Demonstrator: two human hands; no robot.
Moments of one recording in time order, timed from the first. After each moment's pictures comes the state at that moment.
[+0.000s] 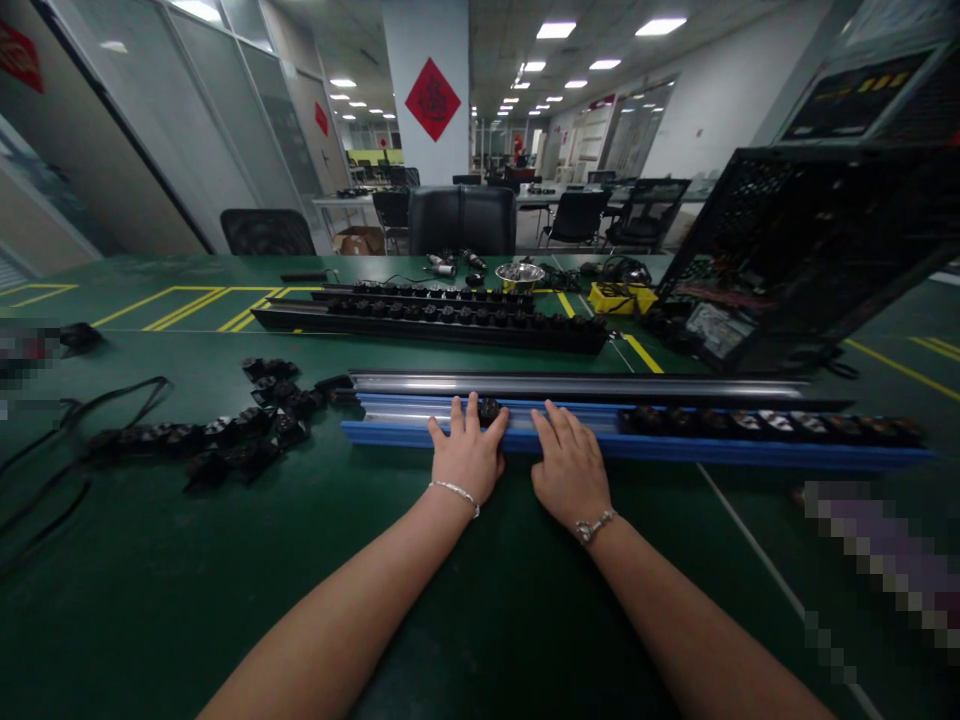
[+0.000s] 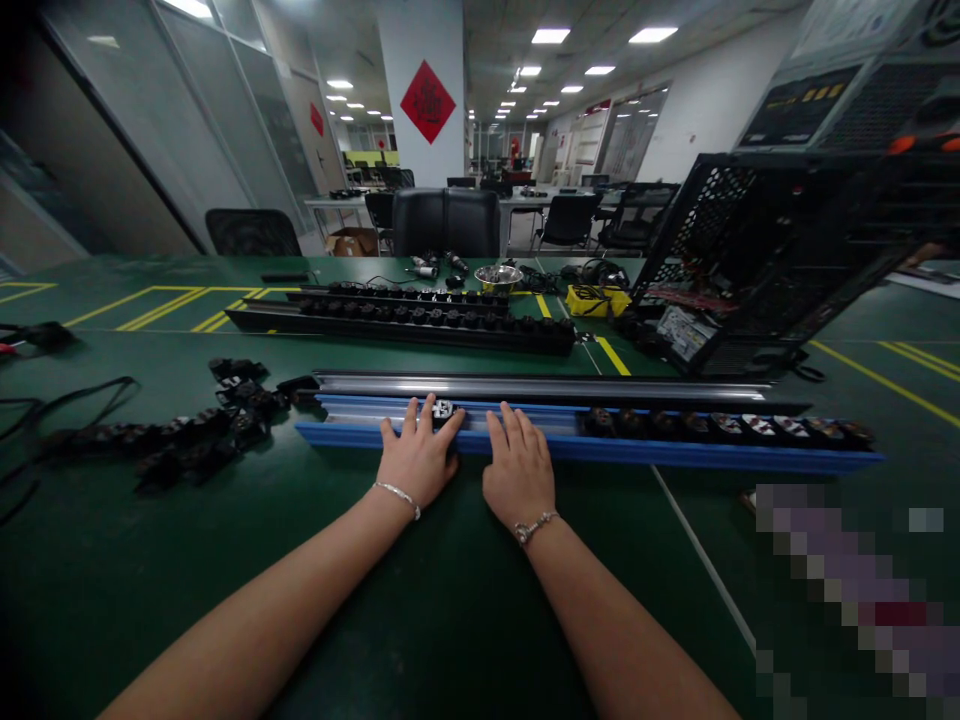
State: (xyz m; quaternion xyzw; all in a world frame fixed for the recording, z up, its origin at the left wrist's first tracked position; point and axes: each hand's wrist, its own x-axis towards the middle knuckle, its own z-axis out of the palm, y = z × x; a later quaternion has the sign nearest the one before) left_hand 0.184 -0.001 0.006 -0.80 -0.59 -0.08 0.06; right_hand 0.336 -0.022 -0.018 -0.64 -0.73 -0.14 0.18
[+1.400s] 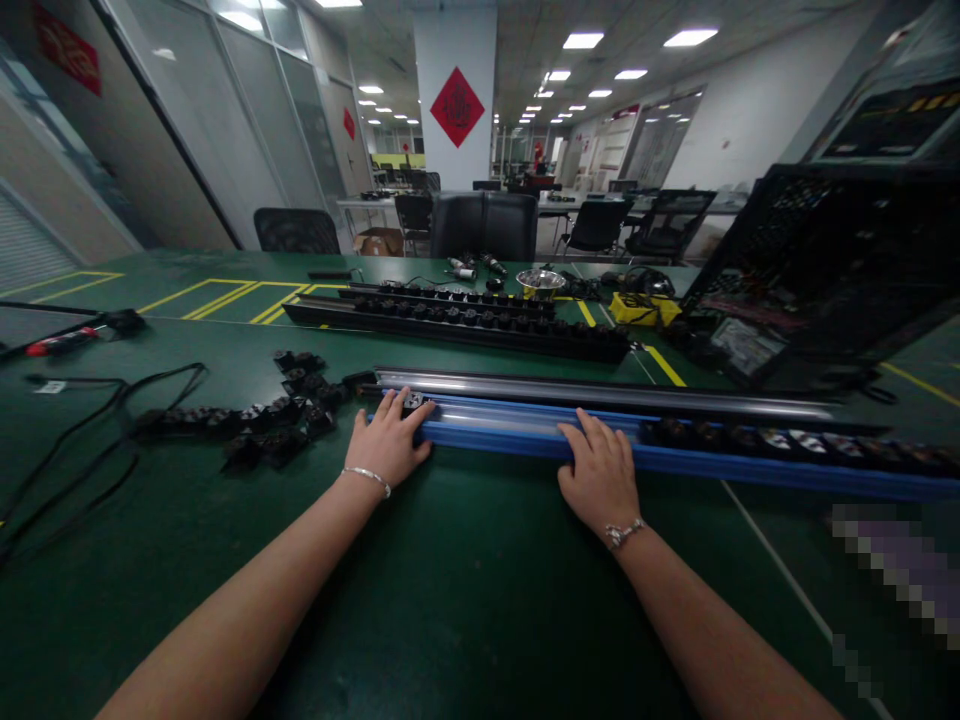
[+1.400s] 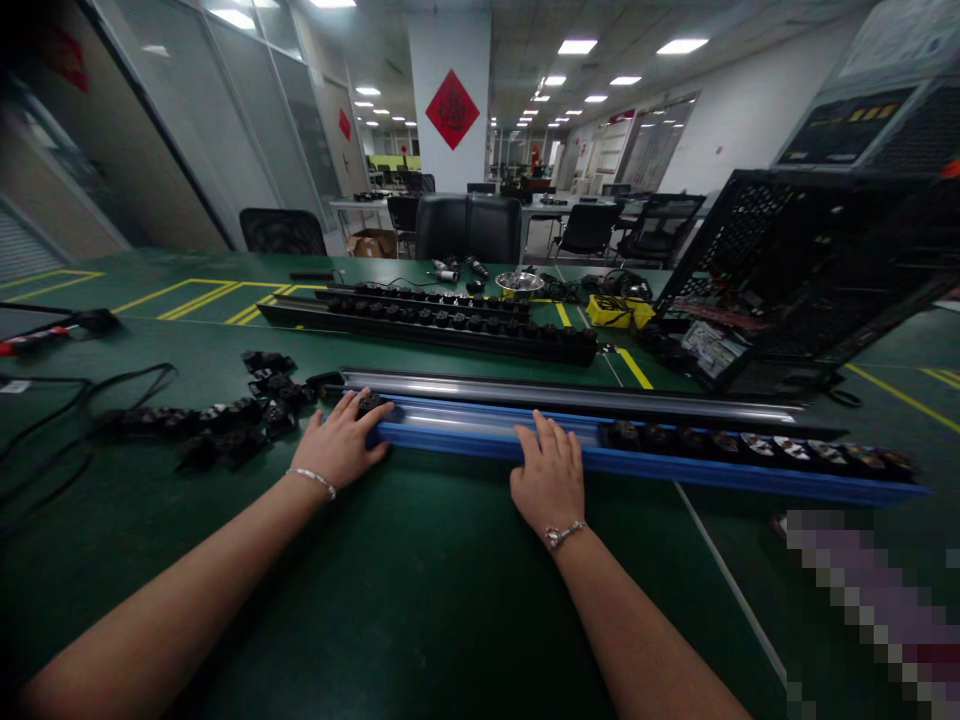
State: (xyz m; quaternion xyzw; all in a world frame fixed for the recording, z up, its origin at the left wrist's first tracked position) left_hand 0.056 0.012 0.014 -0.76 -0.64 -0.03 0.09; right_hand 0.343 -0.022 -0.015 -0.66 -0.71 -0.14 0.18
